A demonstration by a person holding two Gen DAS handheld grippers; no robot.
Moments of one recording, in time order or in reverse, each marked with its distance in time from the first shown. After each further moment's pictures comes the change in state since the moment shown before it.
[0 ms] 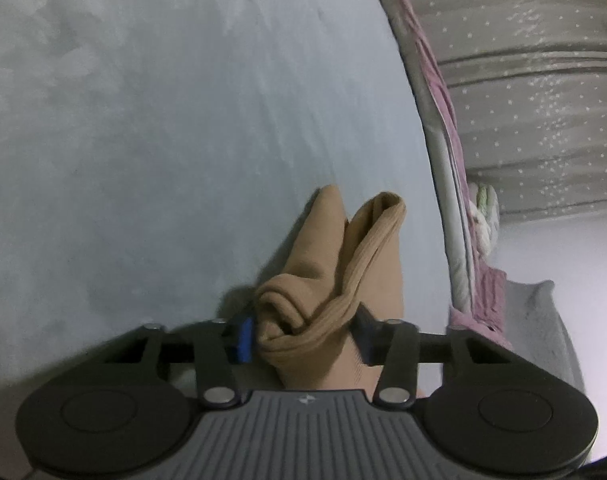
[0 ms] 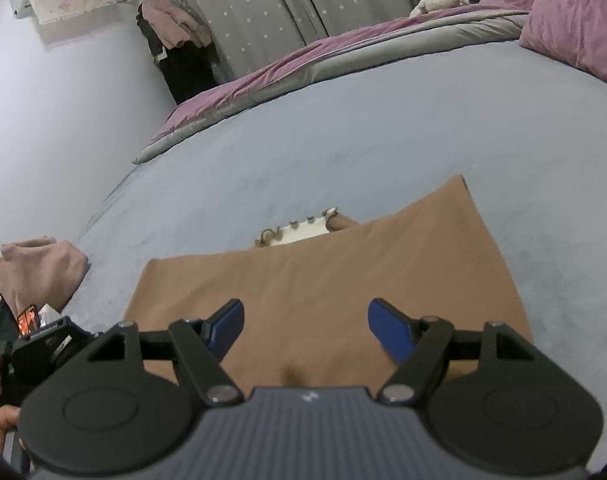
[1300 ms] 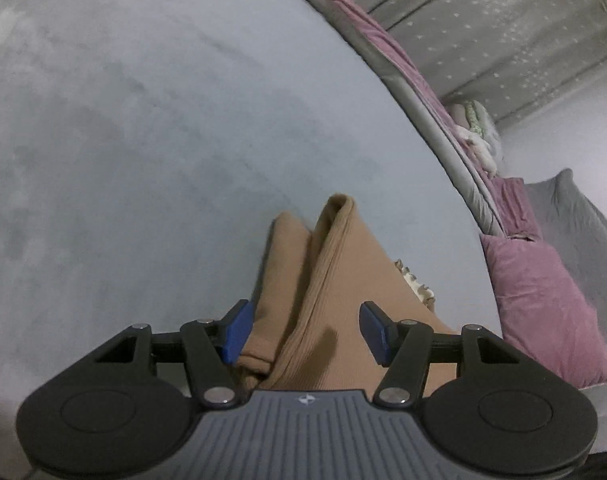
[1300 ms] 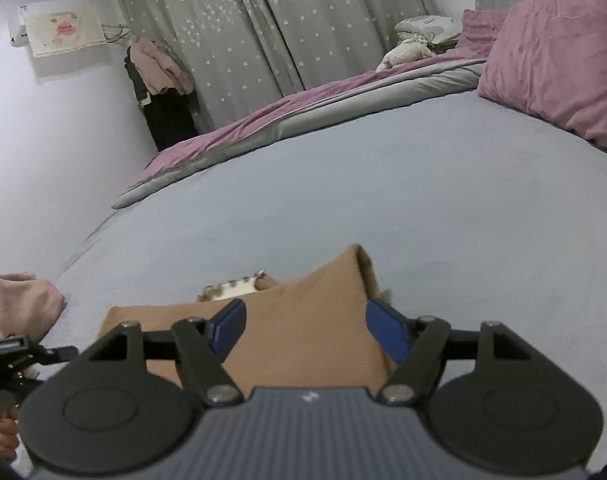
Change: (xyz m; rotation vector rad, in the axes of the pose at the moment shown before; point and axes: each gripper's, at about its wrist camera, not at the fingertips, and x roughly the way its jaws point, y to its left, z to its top) left arm -0.021 -0.065 0.044 0.407 0.079 0.087; right arm -0.050 -0.060 0.019 0.004 -0.148 -0.057
